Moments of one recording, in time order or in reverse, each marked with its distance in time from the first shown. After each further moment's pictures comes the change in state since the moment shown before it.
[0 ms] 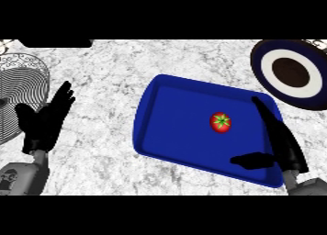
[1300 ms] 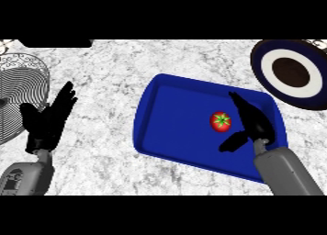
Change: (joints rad) left arm -0.004 -0.086 0.087 0.006 -0.099 -0.068 0.017; right arm -0.224 0.221 -0.104 0.298 0.277 0.334 0.166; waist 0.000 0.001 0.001
